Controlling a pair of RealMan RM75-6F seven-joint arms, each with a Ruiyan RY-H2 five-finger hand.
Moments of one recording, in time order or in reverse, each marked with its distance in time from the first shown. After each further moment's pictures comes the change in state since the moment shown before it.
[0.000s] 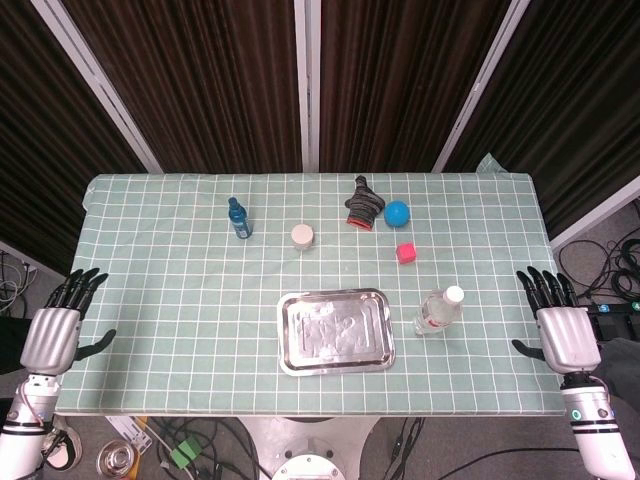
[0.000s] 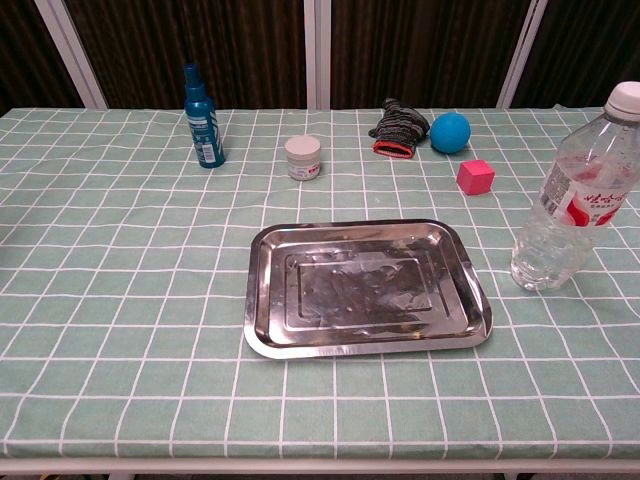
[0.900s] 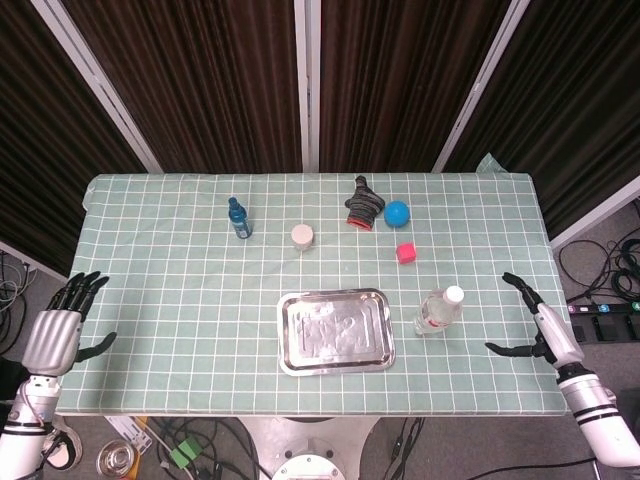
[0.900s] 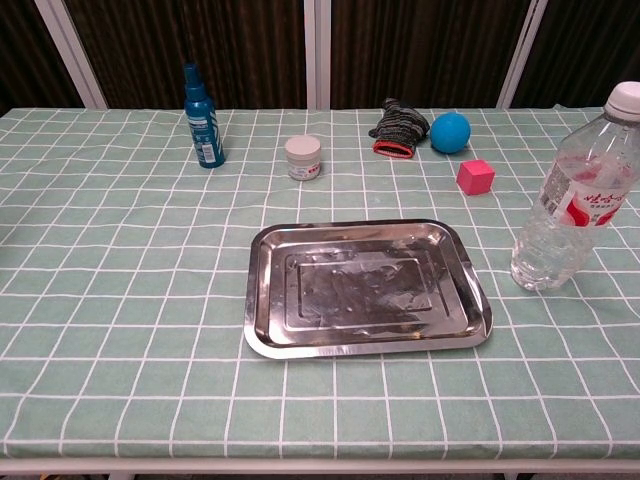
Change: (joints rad) left arm -0.001 -0.009 0.010 0.028 -0.010 -0.021 -0.023; right arm 0.073 0.066 -0.014 0.072 -0.075 -0.262 1.045
